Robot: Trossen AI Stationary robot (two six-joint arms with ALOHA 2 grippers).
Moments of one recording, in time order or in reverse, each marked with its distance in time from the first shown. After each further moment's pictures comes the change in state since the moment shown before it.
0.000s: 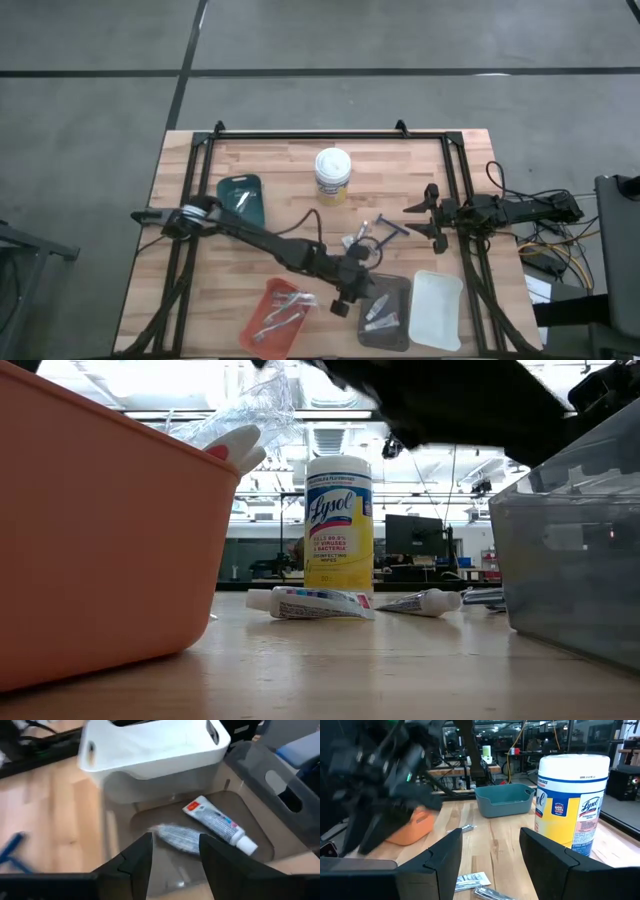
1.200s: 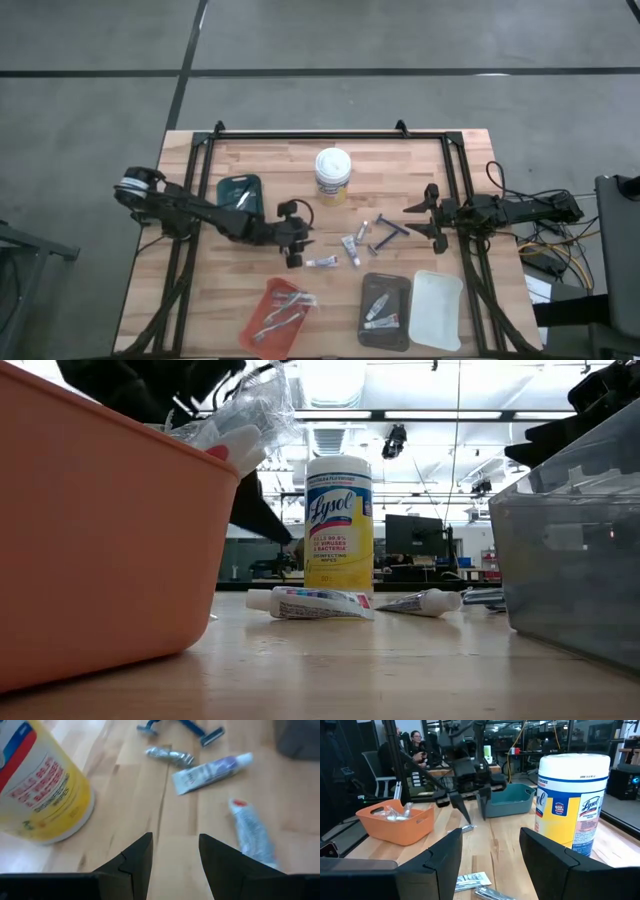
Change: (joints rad) left arm 0.112 -0.528 -0.849 0.202 -0.350 -0.228; right arm 0.000 0.000 0.000 0.000 0.000 0.004
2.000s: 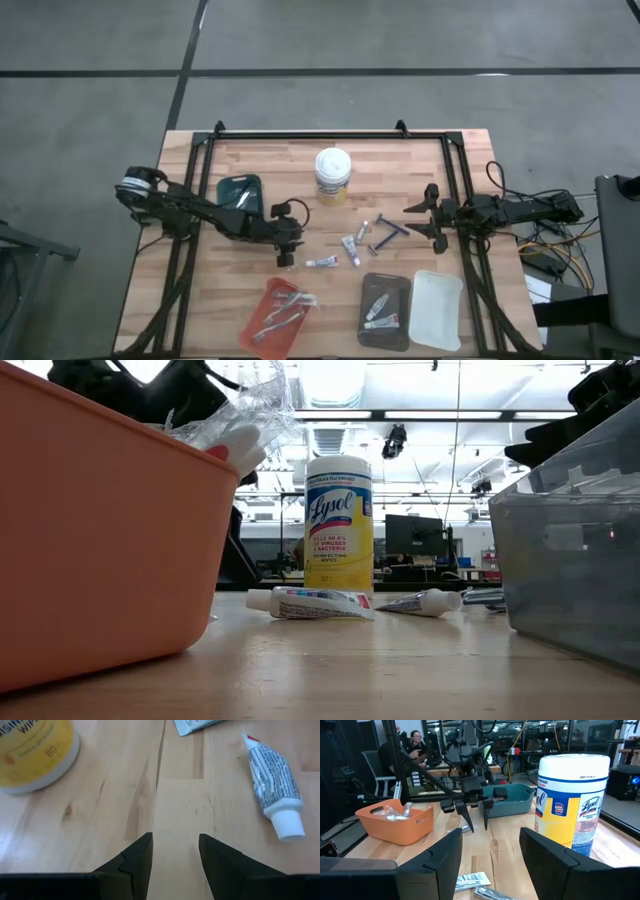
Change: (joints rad) left arm 0.039 0.011 -0.105 -0.001 0.097 -0.023; right arm 0.000 0.000 0.000 0.000 0.000 -0.004
